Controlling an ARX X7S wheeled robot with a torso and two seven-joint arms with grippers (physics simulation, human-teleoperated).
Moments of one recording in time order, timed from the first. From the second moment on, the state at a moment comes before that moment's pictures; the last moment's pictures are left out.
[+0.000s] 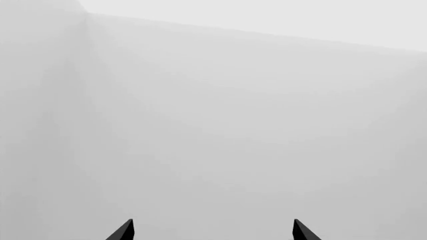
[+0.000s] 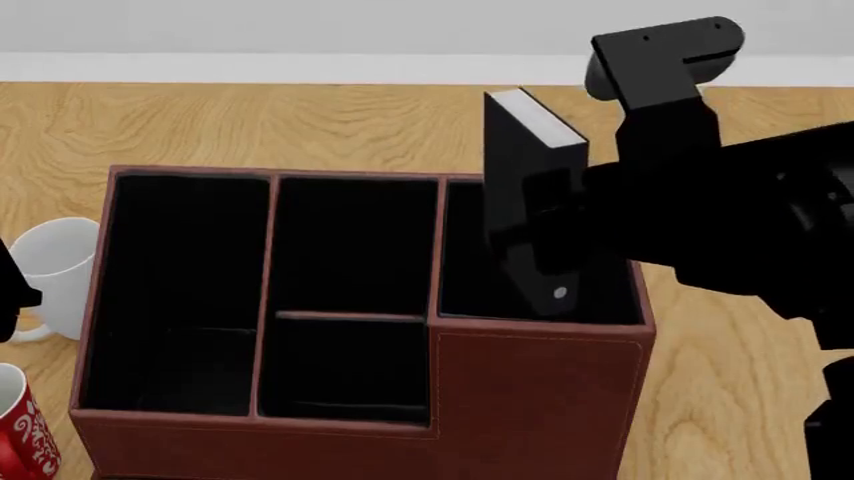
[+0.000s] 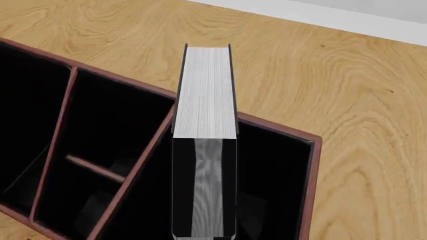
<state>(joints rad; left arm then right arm) -0.33 -0.41 0.07 0.78 -0.52 -0.39 -0.50 1.41 0.45 -0.57 0.44 0.88 1.32 -0.05</state>
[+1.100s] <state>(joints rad) -0.33 -0.43 0.08 0.78 -0.53 -0.39 -0.53 1.28 0.47 -0.63 0.43 0.85 1.19 -0.08</state>
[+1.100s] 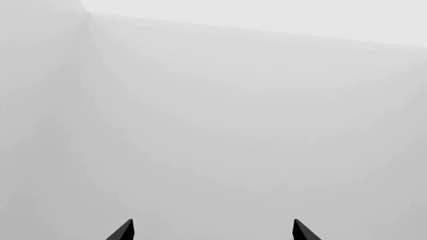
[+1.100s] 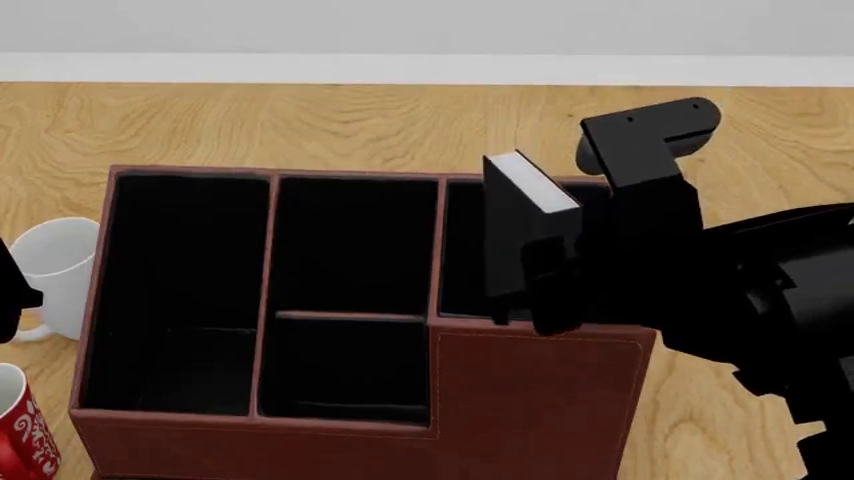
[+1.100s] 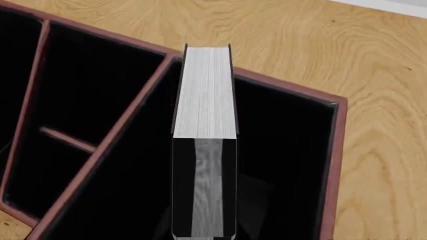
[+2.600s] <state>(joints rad) -0.32 -0.44 0.09 0.77 -0.54 -0.36 -0.54 1.26 0.55 -0.40 0.16 1.03 1.31 0.12</state>
